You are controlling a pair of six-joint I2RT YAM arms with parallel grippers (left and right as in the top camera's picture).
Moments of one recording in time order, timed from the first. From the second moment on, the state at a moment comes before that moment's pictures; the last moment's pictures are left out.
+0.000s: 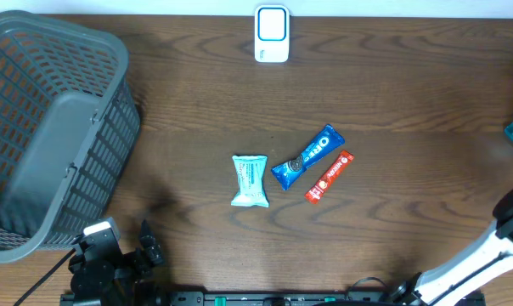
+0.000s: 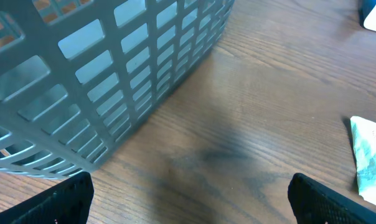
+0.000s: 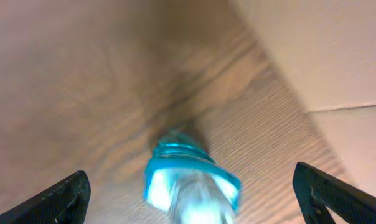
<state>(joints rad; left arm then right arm) 0.10 0.00 0.54 -1.12 -0.12 -0.17 -0.71 2.13 2.17 -0.97 -0.02 -0.16</state>
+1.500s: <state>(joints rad) 0.10 0.00 0.54 -1.12 -0.12 -0.17 0.34 2.47 2.19 -1.60 -0.22 1.07</state>
